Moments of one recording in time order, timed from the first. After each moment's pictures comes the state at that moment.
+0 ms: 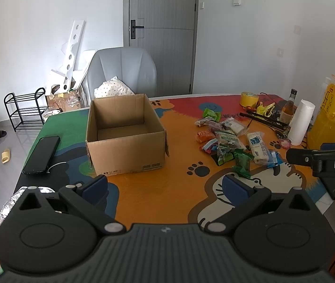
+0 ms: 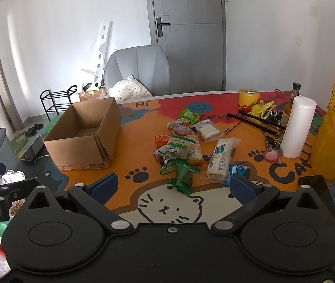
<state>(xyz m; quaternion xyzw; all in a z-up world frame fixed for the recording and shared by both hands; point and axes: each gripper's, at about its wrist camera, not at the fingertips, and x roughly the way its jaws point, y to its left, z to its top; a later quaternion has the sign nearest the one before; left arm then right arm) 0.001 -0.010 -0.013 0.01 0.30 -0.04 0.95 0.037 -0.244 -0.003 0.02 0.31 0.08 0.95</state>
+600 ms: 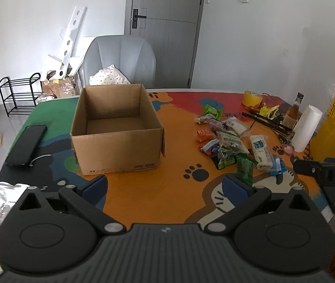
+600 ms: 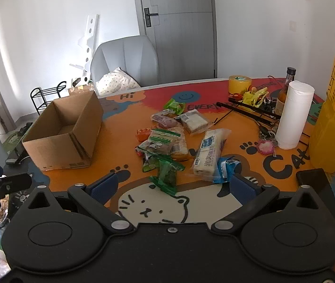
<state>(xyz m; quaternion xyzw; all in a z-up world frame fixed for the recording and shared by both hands) 0.044 -0.008 -0.035 -0.03 0.33 -0.05 0.94 0.069 -0.262 -0.024 0.03 0.33 0.06 0.94</state>
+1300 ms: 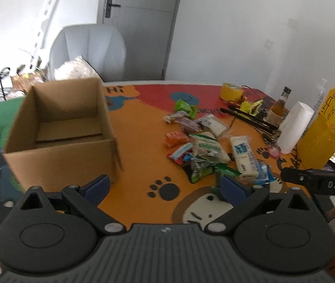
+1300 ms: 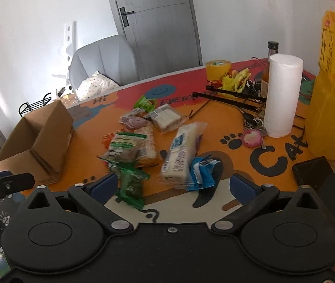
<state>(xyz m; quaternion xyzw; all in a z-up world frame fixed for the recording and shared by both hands) 0.117 -0.045 -0.059 -0.04 0.35 -0.12 0.93 0.113 -0.312 -0.062 0.09 0.35 0.03 0.93</state>
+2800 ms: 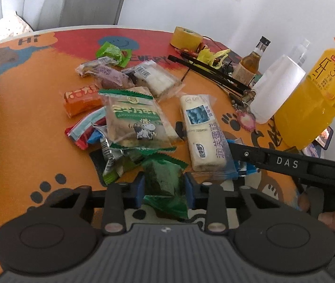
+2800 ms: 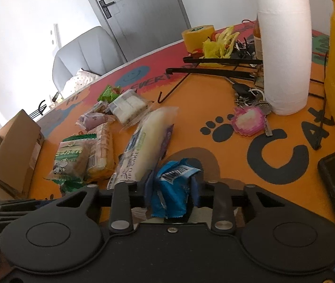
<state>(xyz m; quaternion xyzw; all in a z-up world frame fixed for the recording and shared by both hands) 0.205 -0.140 -0.141 -0.06 0.44 -0.24 0.86 0.188 -0.367 -0.133 0.17 0.38 0.04 0.91</state>
